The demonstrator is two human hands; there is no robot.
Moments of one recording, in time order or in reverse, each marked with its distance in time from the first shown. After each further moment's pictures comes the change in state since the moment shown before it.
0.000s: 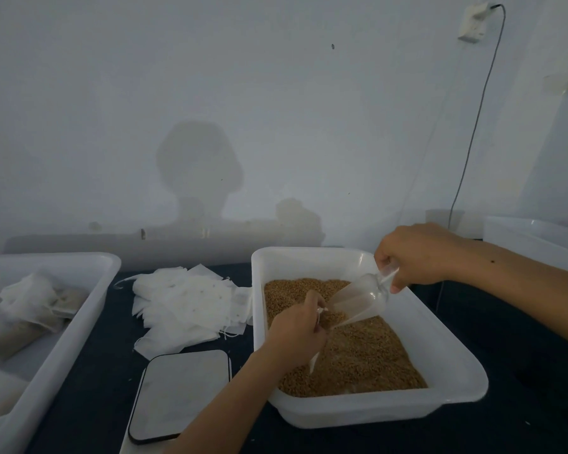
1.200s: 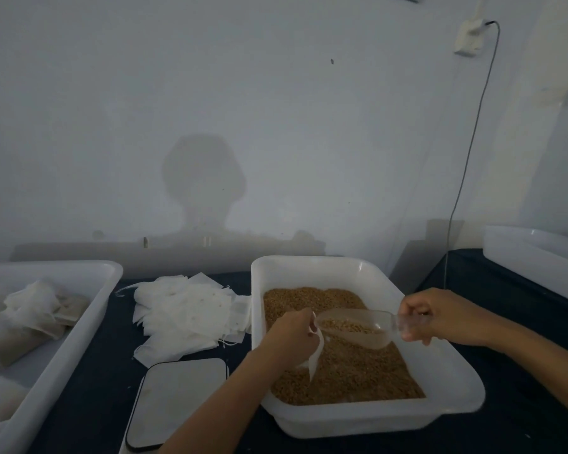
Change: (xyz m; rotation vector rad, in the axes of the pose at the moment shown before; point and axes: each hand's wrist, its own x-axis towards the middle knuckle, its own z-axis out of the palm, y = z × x) left_hand 0.007 -0.001 -0.009 -0.019 -0.130 -0.159; right_hand -0.030 0.026 0.092 0.922 0.015 0.004
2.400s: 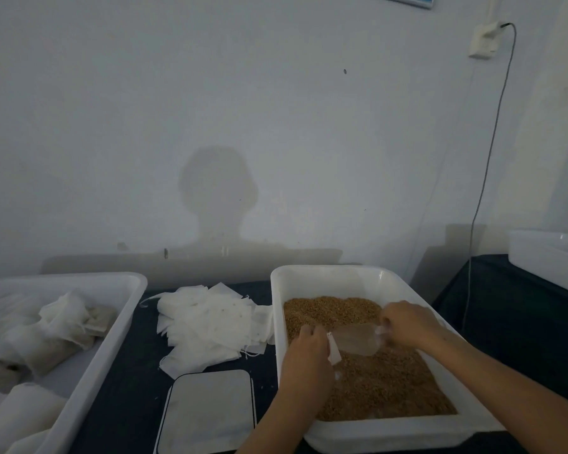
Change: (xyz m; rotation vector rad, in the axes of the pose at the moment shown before) left_hand -0.034 0.012 0.003 0.049 0.201 -0.093; right_hand 0.091 -0.003 0.066 -0.600 0.119 0.226
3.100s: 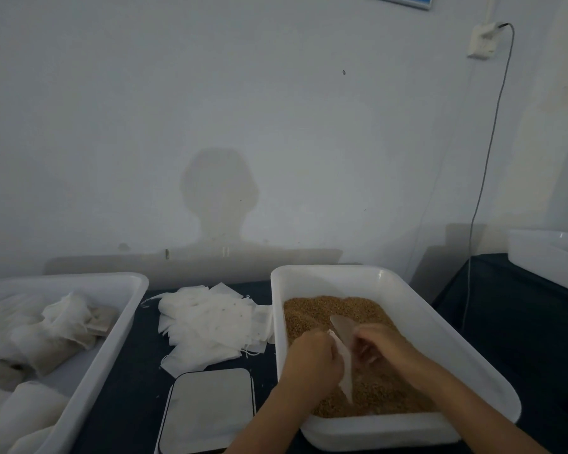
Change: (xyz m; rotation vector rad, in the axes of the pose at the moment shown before) left_hand 0.002 -0.001 -0.001 -0.052 0.006 0.108; right_hand -0.033 -0.034 0.027 1.137 -0.183 -0.010
